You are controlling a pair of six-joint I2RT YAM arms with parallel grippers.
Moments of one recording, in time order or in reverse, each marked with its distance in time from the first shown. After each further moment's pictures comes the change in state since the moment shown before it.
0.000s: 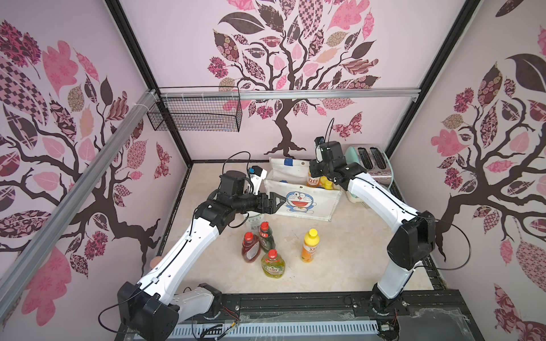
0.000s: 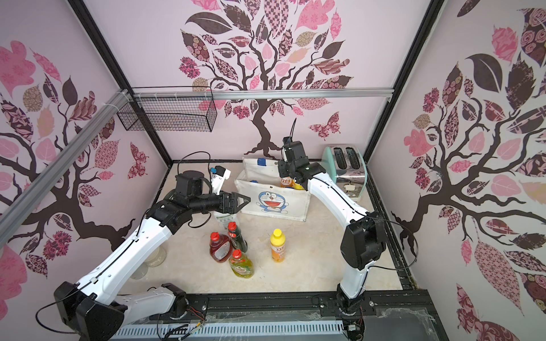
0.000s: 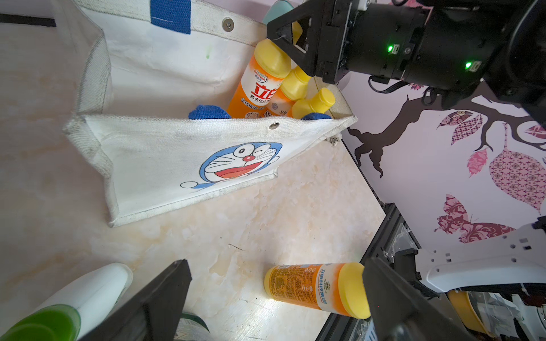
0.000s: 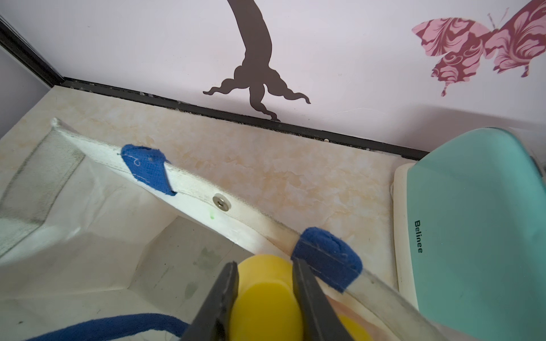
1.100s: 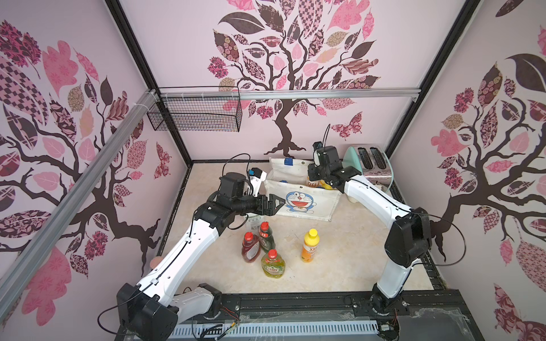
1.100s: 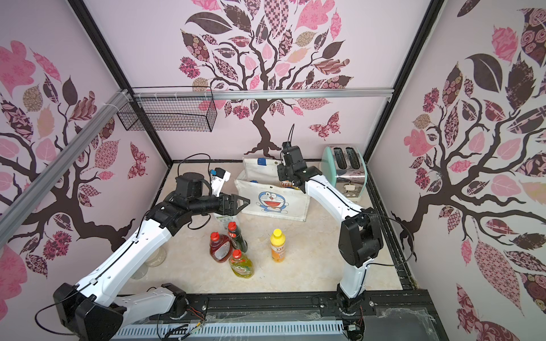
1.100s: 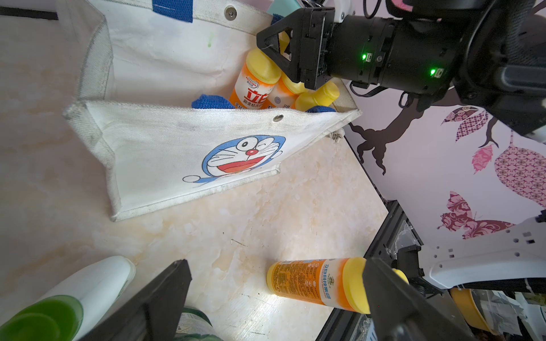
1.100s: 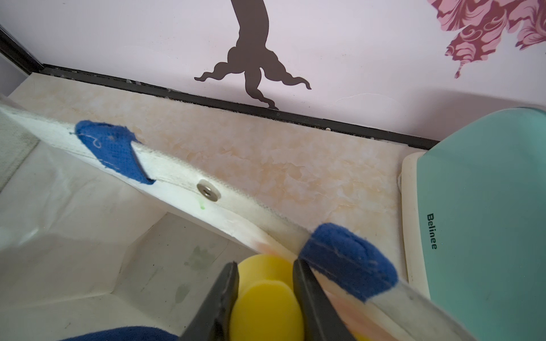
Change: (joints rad) left arm 0.000 -0.014 -0.025 0.000 -0.003 0.006; right arm 0.000 0.021 -0.065 0.064 0.016 0.005
